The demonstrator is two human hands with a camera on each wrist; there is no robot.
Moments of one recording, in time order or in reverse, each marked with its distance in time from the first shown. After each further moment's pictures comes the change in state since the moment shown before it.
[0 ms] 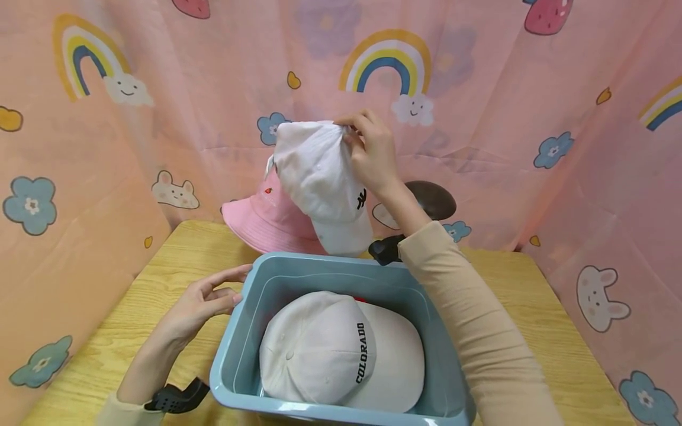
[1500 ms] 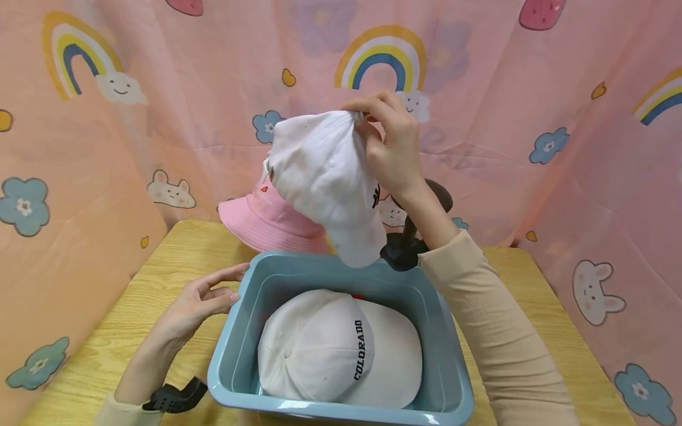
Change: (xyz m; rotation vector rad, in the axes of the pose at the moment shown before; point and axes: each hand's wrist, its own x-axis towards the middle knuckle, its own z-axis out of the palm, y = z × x) left_hand -0.001 0.001 0.001 -0.007 0.013 -0.009; right_hand -0.006 -0.033 -0.041 0.003 0.113 -0.123
